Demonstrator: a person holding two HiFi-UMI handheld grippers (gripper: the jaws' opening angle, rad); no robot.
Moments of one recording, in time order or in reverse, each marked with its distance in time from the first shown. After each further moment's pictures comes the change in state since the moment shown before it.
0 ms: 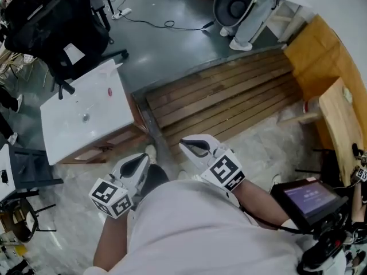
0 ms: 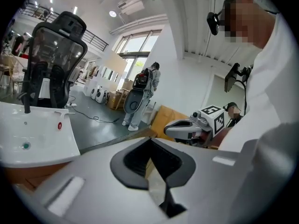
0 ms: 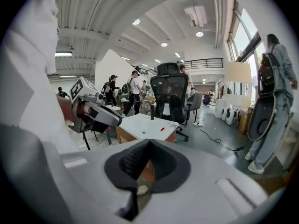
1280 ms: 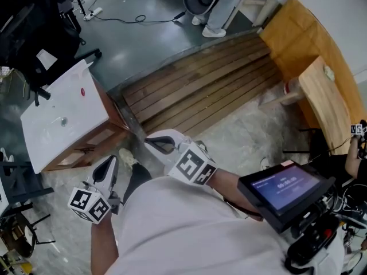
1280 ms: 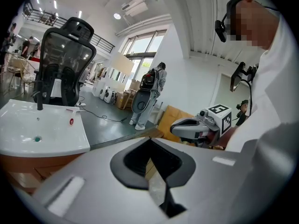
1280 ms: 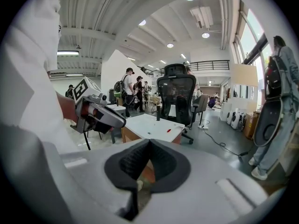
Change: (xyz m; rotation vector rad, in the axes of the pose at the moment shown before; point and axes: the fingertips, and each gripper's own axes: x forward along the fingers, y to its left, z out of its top) left arm -0.017 0.013 -0.007 -0.035 0.007 0.098; right arm 0.008 0.018 0.008 -0.048 0.008 0.045
